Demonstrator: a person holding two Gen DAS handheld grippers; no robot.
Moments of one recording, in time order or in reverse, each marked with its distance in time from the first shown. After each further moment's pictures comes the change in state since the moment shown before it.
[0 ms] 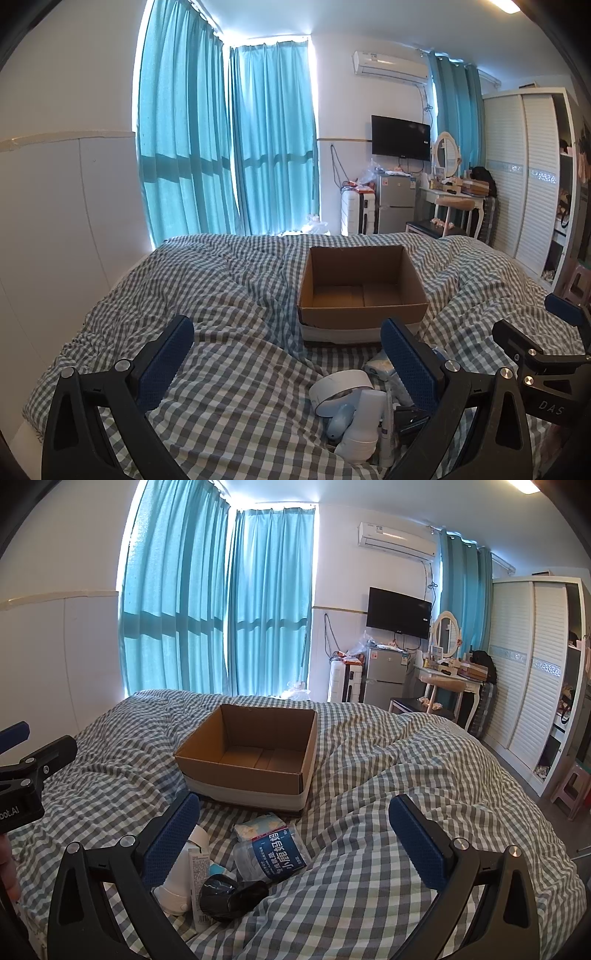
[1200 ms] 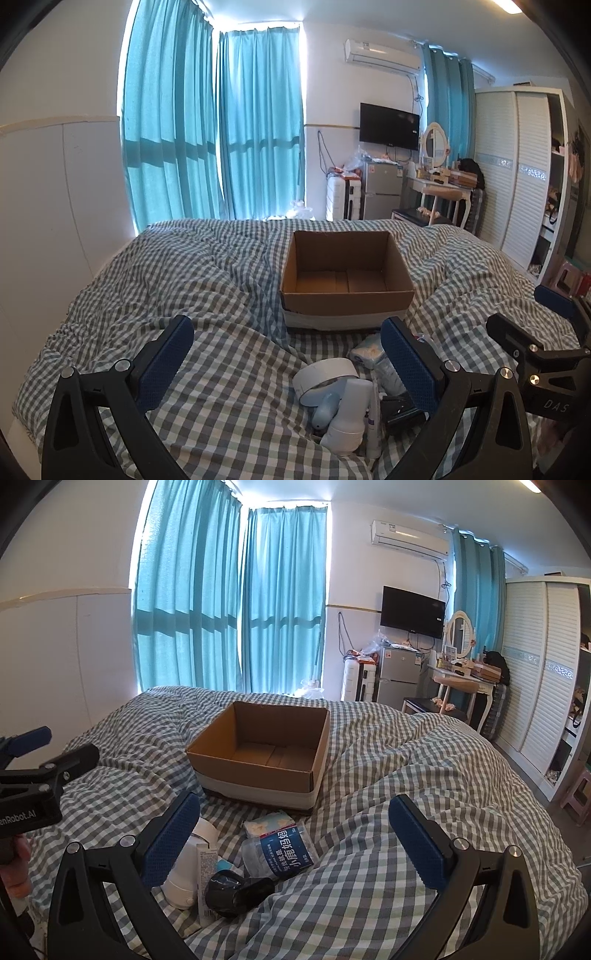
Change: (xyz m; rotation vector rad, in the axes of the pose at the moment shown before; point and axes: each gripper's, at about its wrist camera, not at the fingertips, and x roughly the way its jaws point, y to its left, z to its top) left arm 0.012 -0.003 -0.003 -0.006 0.067 -0.067; right arm -0.001 -0.005 0.005 -0.023 0.011 0.065
